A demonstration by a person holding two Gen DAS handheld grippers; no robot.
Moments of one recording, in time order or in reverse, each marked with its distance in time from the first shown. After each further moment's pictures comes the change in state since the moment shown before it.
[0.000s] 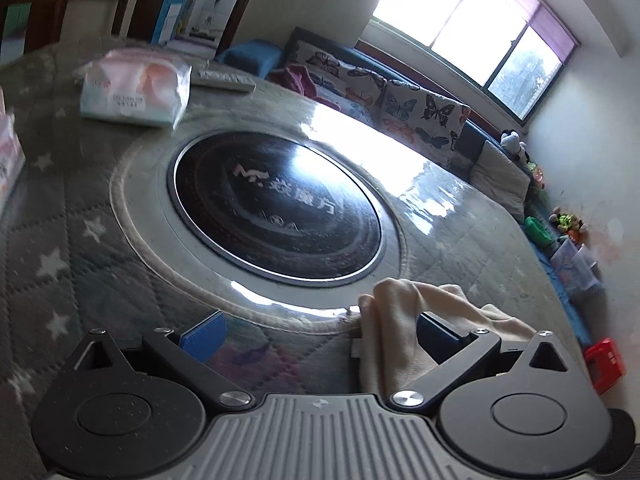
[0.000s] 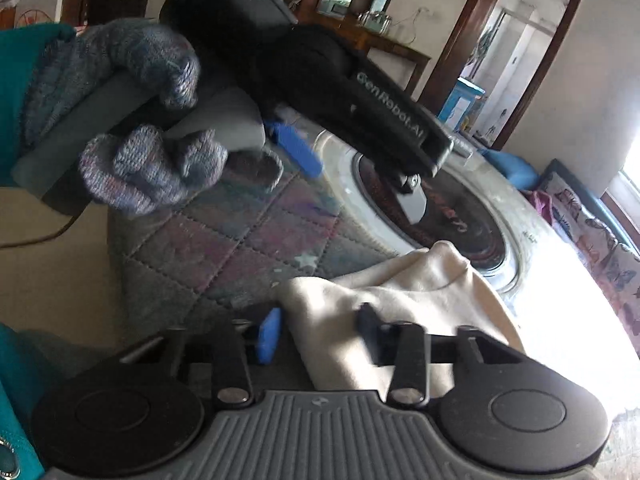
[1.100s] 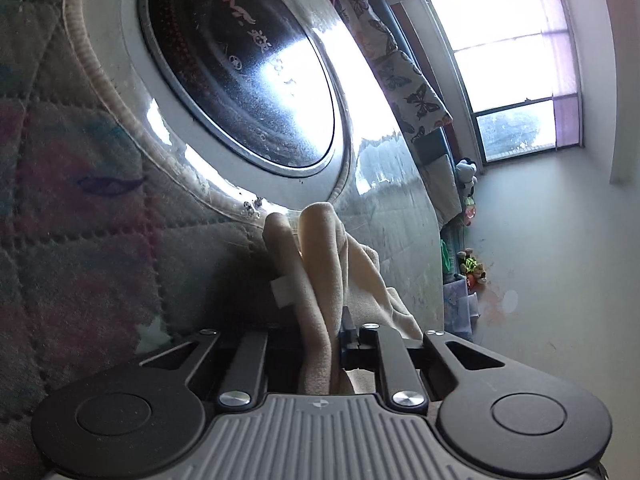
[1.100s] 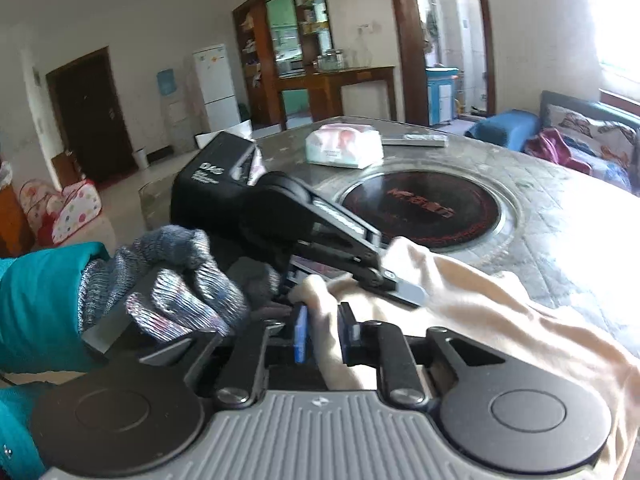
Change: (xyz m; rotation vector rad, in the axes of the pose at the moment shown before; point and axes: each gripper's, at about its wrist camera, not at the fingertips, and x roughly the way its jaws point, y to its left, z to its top) left arm 0.054 0.007 -0.029 -0.466 0.215 -0.325; right arm -0.059 -0.076 -0.040 0.439 -0.171 0.195
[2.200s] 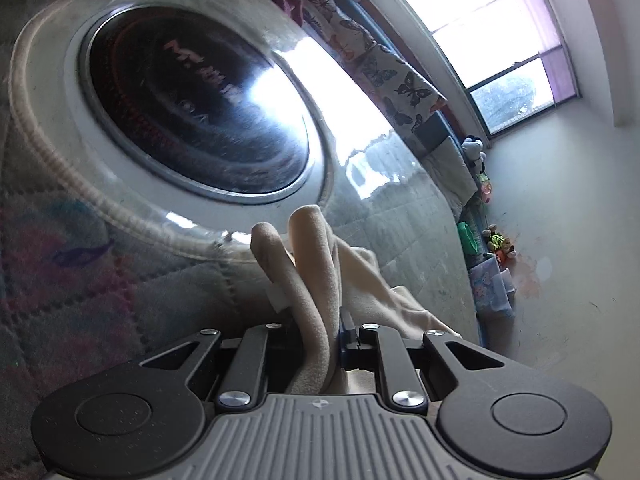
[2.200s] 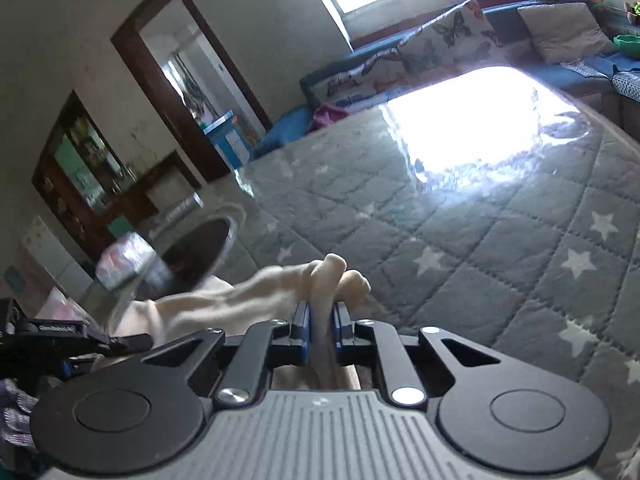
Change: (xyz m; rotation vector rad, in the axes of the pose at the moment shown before) left arm 0.002 -0.040 -0.002 0.198 -0.036 0.083; right arm -0.072 -0.156 -0.084 0.653 -0.221 -0.347
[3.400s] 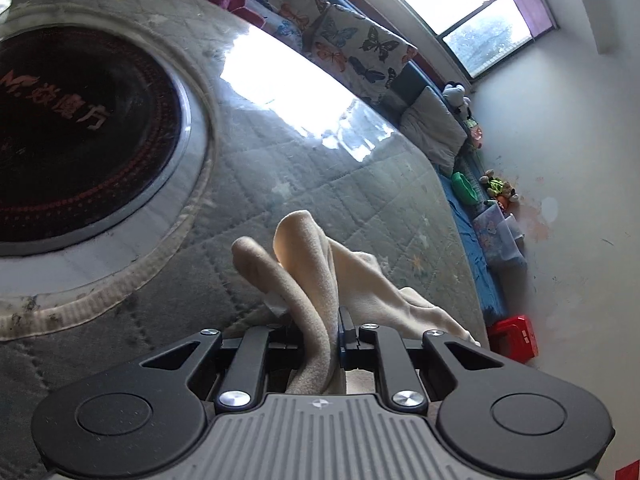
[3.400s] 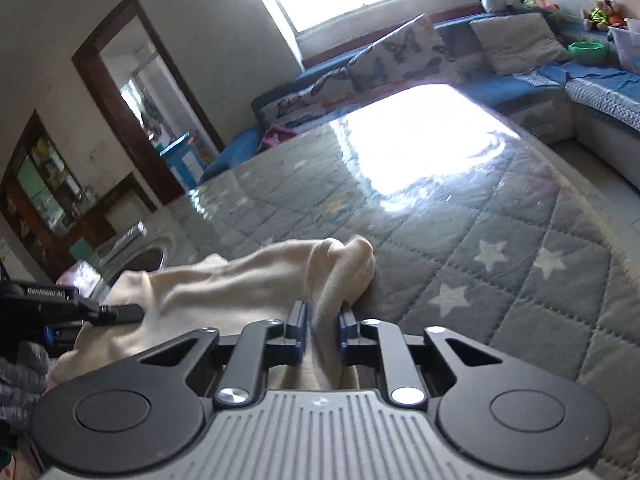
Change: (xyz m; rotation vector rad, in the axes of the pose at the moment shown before) left arm 0.083 -0.080 0.014 0.185 0.102 0.018; right arm -0.020 -0.063 0.019 0.040 -0.060 -0.139
